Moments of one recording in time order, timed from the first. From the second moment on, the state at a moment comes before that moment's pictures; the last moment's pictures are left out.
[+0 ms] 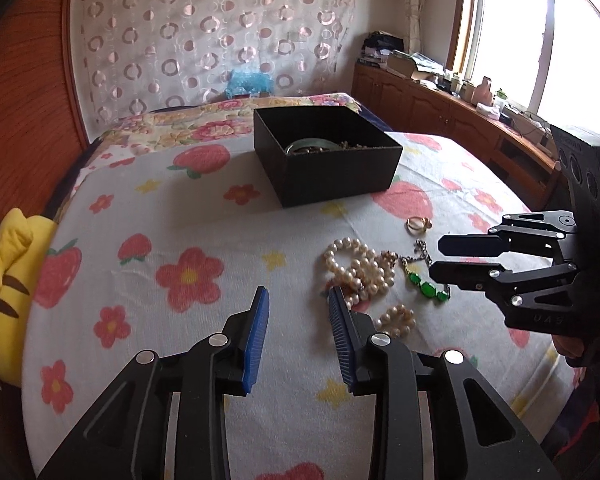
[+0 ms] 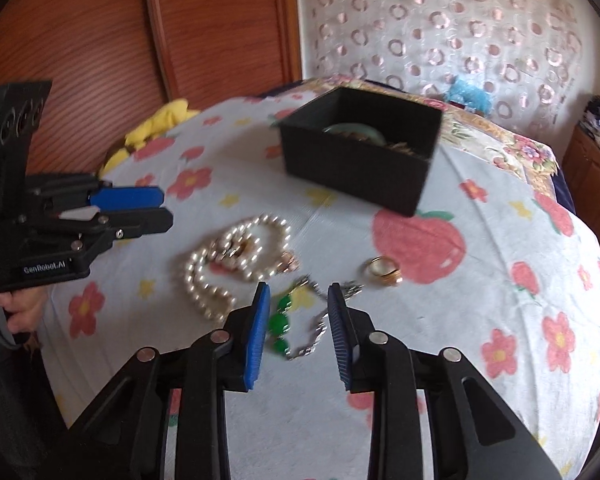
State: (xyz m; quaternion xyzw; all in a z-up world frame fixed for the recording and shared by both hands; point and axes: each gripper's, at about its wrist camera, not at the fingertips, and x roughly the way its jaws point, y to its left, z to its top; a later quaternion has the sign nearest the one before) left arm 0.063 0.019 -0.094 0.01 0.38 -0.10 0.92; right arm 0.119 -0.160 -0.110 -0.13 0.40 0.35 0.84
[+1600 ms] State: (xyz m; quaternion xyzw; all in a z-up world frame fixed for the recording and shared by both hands) left arm 0.068 -0.012 -0.094 0.00 0.39 -0.14 0.91; right arm 0.101 -0.193 -0.068 -0.13 0.35 0.33 0.87
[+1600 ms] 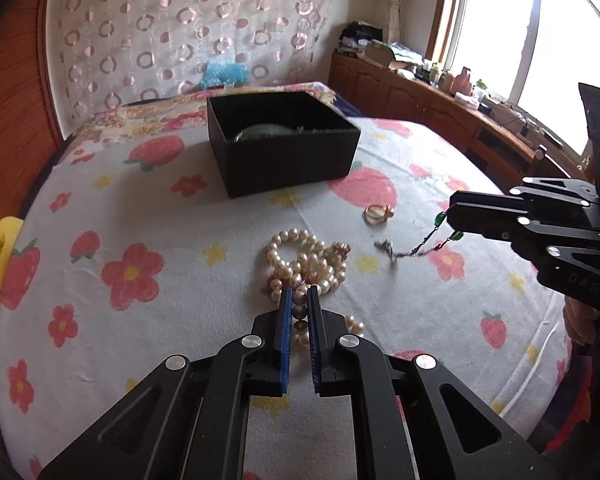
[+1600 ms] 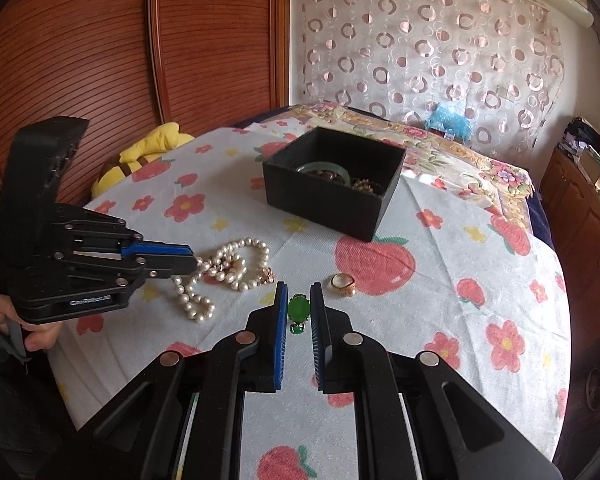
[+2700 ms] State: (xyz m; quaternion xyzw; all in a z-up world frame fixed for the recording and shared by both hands) left arm 0.065 0.002 0.049 0.01 0.24 -0.13 0.96; right arm 0.118 -0.193 -0.022 -0.12 0.31 0.32 0.89
